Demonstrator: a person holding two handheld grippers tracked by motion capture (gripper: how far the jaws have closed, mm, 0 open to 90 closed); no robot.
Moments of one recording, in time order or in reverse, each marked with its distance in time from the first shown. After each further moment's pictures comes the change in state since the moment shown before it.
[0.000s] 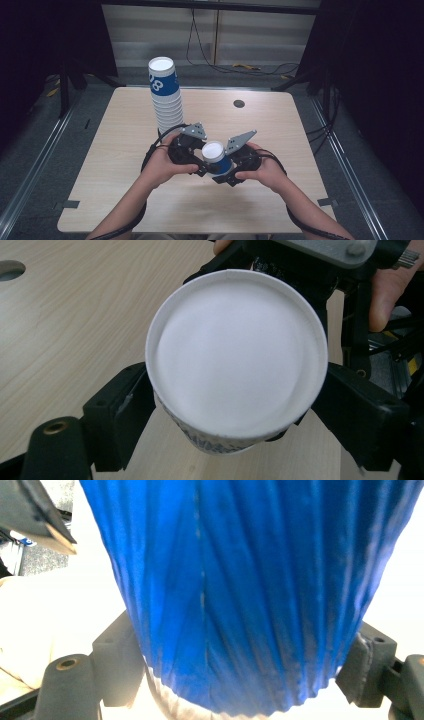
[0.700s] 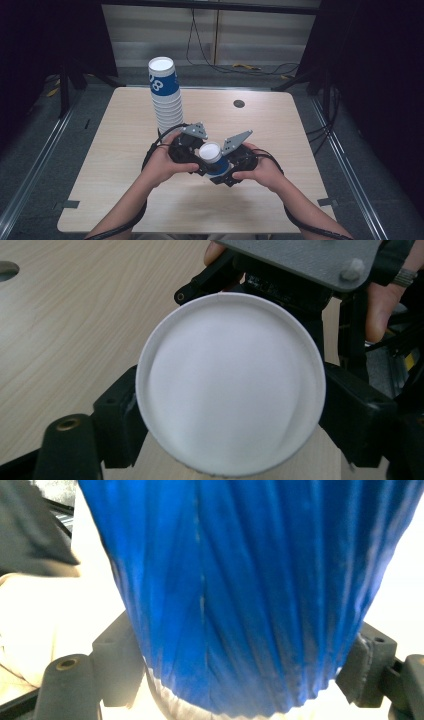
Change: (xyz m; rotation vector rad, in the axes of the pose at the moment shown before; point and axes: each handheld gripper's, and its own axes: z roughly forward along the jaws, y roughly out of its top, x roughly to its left) left arm 0.002 0.001 0.000 0.012 -0.008 0.035; right arm 0.000 0.004 0.008 0.016 0.019 -0.010
